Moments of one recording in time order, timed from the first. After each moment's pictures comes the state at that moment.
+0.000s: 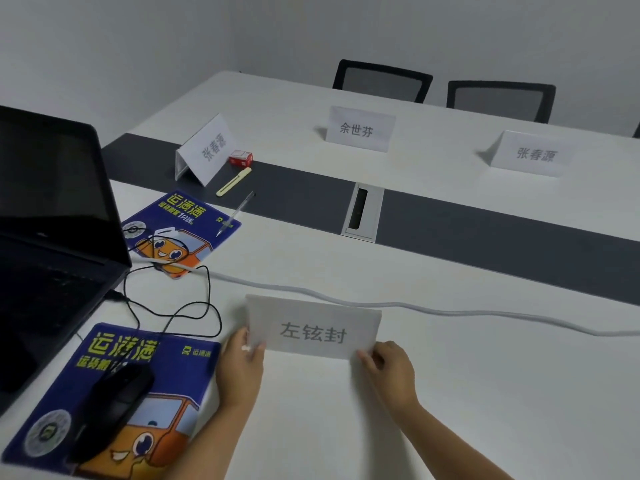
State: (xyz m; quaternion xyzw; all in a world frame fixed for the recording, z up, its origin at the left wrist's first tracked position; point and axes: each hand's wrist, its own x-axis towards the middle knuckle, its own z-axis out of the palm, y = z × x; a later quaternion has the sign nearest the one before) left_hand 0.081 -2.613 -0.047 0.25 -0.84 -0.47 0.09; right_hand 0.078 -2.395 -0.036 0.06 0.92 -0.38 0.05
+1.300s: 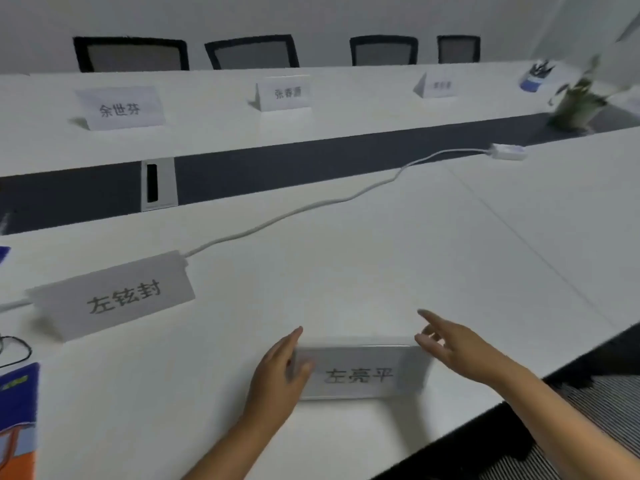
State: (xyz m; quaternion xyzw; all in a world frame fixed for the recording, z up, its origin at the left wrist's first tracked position) left_hand 0.268 -2.434 0.014 -0.20 -0.80 -0.52 -0.22; right_hand 0.381 -2.185 0.075 0.25 0.91 -0.28 0.14
